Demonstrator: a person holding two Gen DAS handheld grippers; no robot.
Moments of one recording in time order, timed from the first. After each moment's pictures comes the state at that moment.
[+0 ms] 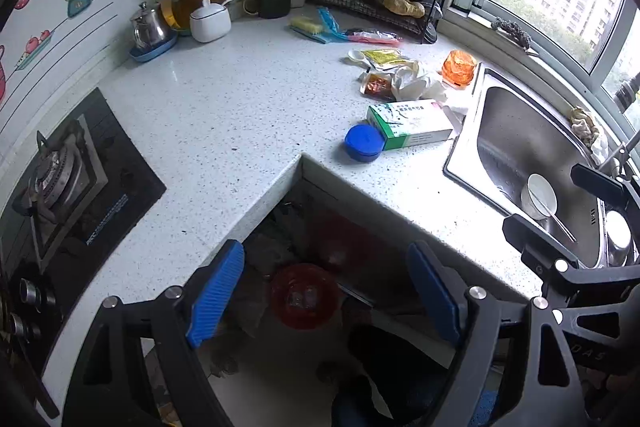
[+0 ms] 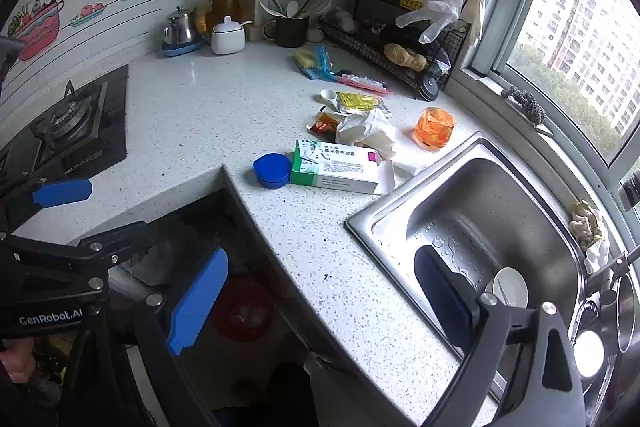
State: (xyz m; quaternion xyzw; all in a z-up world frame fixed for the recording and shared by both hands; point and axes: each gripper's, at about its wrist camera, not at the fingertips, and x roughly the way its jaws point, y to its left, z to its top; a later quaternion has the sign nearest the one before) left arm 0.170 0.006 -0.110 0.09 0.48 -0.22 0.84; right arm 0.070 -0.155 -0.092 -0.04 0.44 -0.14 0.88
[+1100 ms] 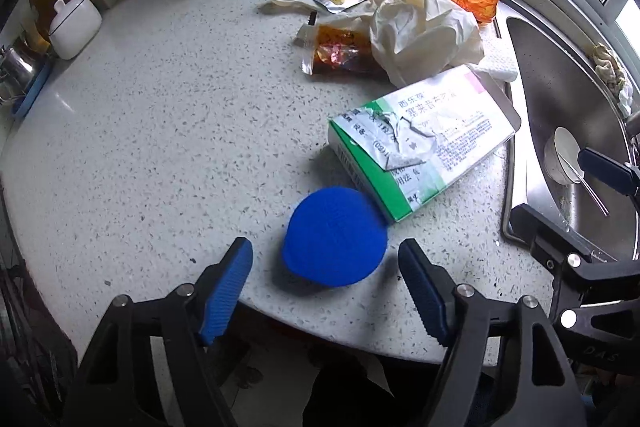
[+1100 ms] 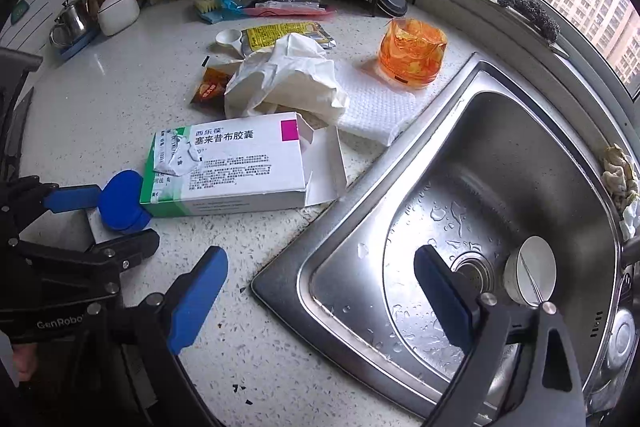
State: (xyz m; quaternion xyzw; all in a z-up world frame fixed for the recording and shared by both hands) left arm 0.309 -0.116 -0.212 0.19 0.55 -0.30 0.75; right arm 0.162 -0.256 -0.161 0.05 0.52 -0.21 0.83
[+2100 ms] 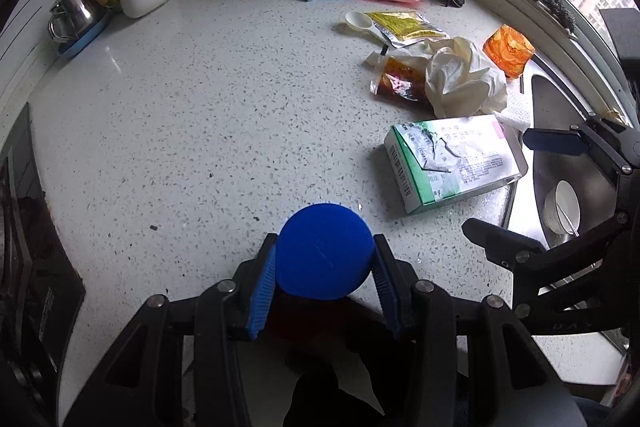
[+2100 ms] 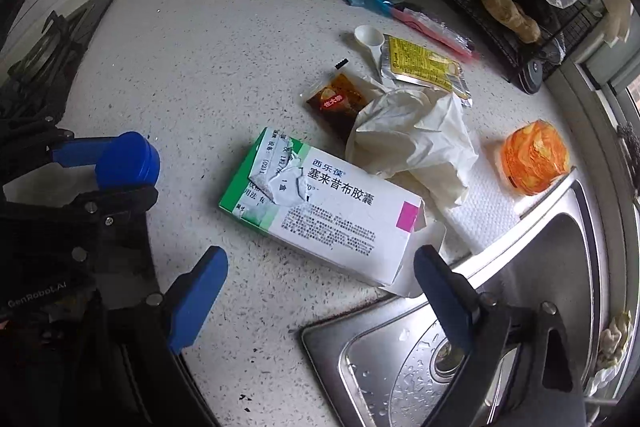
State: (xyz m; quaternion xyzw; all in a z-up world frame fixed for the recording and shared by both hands) left arm 0.300 -0.060 -0.180 0.11 0.56 -0.23 0.79; right arm 0.235 -0.238 -0.163 -0.12 0.59 0.02 0.80
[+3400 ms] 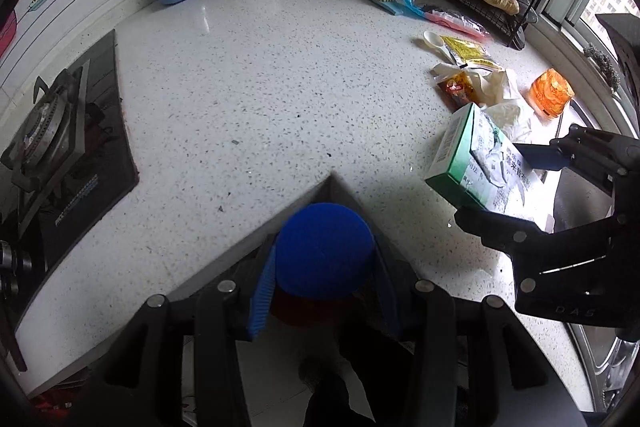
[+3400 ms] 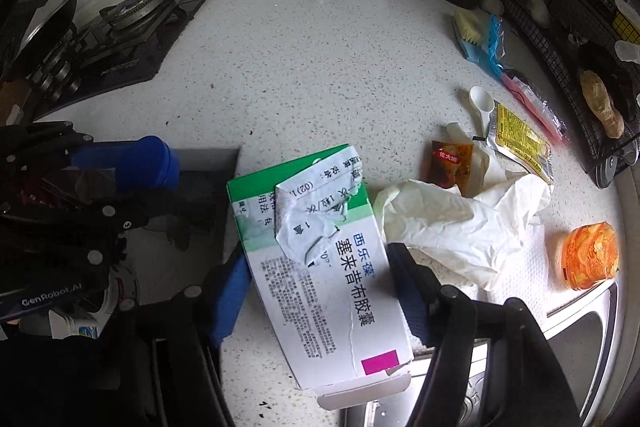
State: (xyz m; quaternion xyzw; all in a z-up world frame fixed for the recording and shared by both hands) left arm 0.242 -0.015 -0.162 0.04 0.54 -0.10 0.83; right arm 0.245 -0.168 -0.171 -0.14 0.55 0.17 0.81
